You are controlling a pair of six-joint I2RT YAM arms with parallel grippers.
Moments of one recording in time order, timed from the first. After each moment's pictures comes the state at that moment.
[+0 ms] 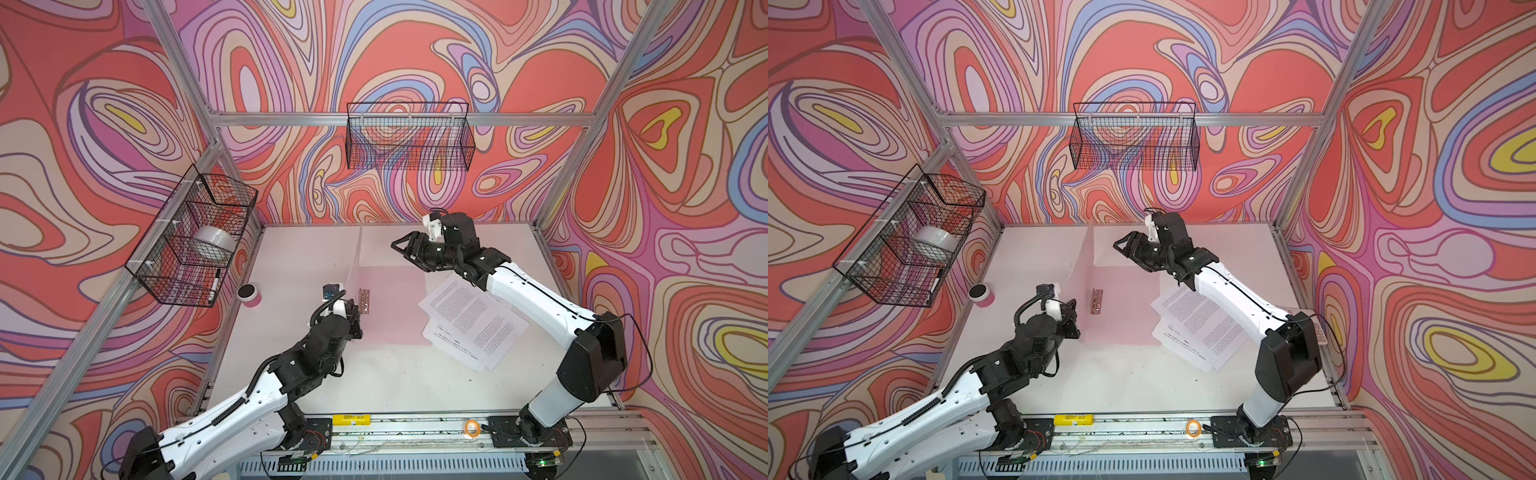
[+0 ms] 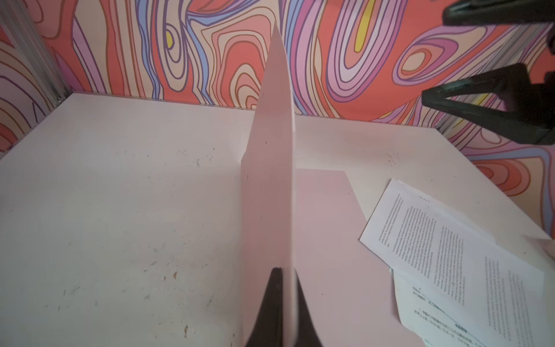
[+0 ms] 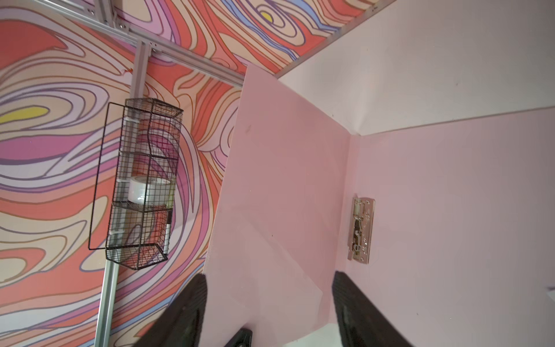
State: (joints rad) left arm -0.81 0.75 0.50 -0.11 -0.58 -0.49; right arm 0.55 1.65 1.46 -0.25 -0.40 0.96
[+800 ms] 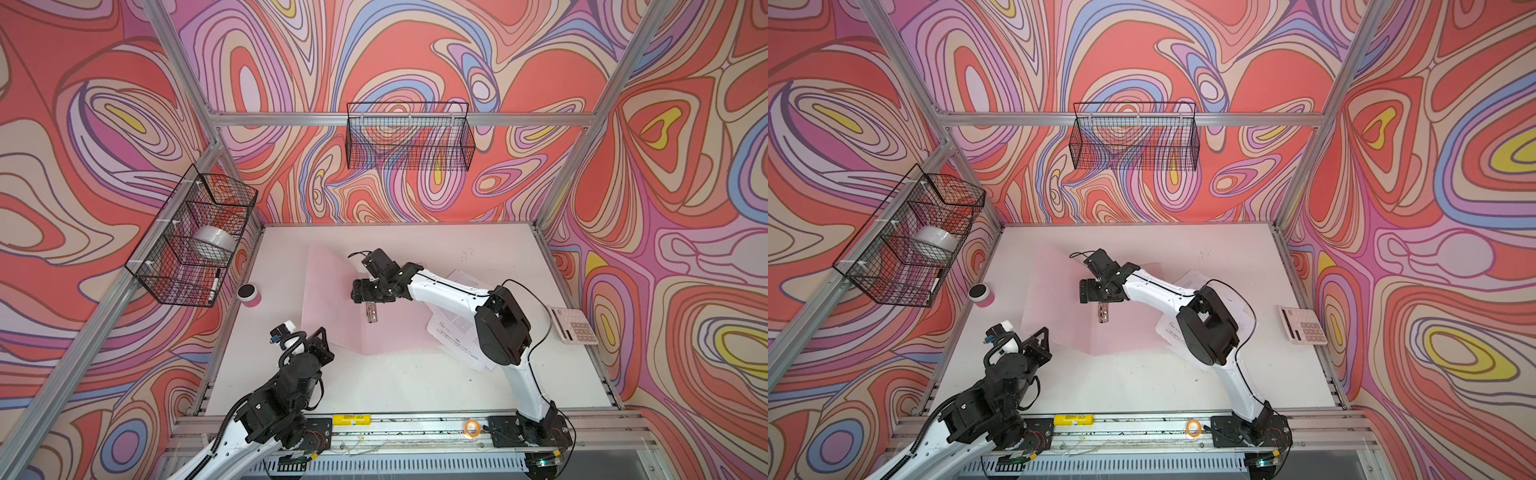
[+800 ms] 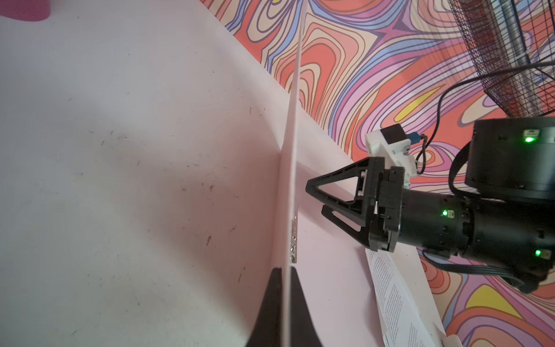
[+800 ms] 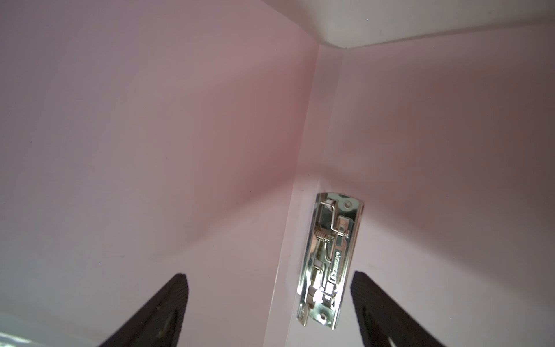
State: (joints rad) left arm -0.79 0.20 0.24 -0.44 -0.66 -1.07; right arm 0.83 2.21 1.83 -0.59 -0.08 0.65
